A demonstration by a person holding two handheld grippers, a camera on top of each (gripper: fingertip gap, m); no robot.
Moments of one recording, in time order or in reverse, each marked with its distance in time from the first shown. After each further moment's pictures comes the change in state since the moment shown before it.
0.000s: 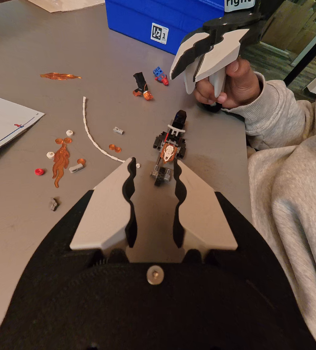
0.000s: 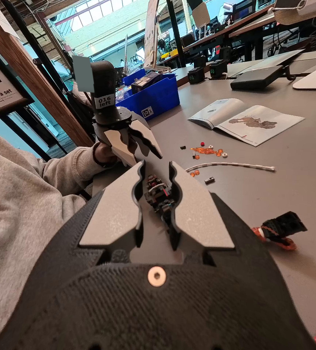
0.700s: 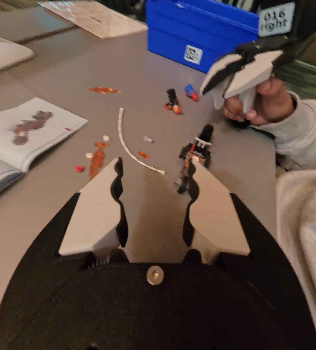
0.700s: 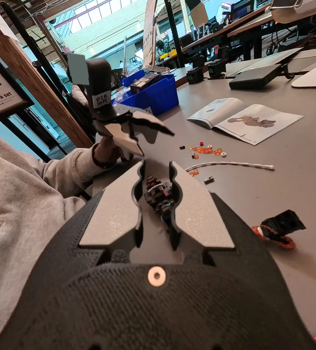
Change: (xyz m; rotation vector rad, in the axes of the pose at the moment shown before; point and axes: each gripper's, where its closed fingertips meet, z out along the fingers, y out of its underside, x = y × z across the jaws) left arm -0.028 -0.012 -0.010 0.079 -0.173 -0.019; right arm 0.002 -0.001 0.000 0.003 0.003 0.012
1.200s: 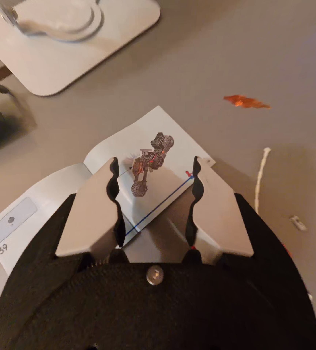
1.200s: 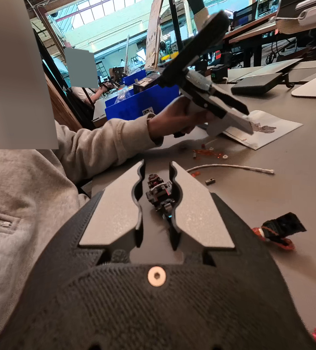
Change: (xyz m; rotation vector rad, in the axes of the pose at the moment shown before) left arm -0.169 -0.020 0.074 -0.304 -0.443 -0.109; right arm -0.007 0.001 -0.002 0.003 0.000 -0.055
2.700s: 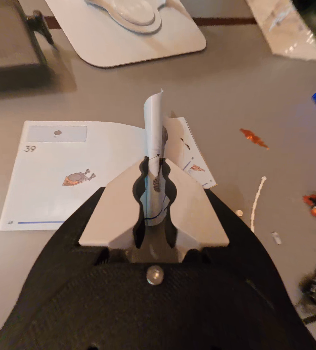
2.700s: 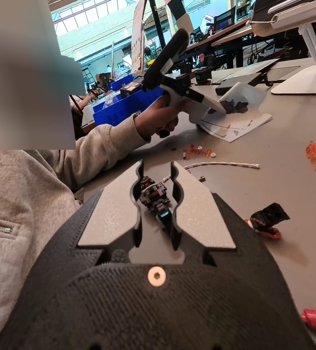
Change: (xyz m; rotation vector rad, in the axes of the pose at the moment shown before) left arm -0.041 0.006 -0.017 0.087 0.058 -0.361; right arm 0.011 -0.002 -0.004 0.021 0.069 0.034
